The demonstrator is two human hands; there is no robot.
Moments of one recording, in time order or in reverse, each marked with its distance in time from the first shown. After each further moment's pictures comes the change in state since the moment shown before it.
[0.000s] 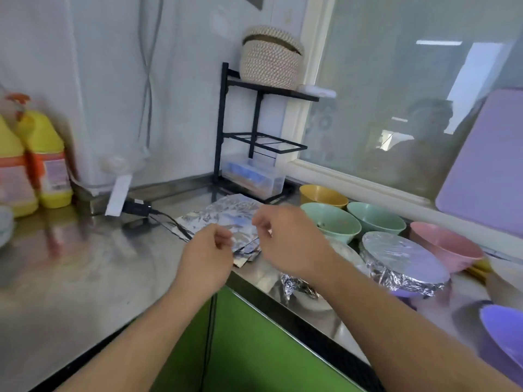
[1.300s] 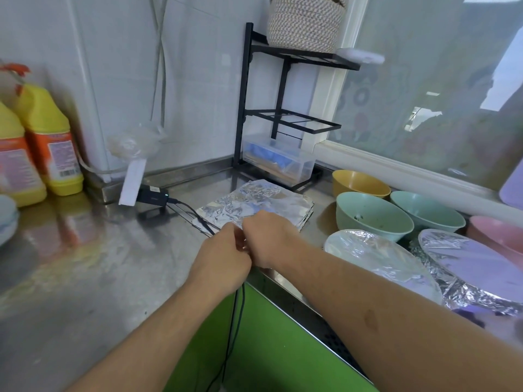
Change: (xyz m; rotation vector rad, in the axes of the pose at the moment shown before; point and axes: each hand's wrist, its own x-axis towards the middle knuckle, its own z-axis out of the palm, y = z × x) left_hand 0.046 -0.034 -0.009 0.262 -0.127 -0.084; right_hand 0.085 -0.021 0.104 -0.475 -0.384 -0.135
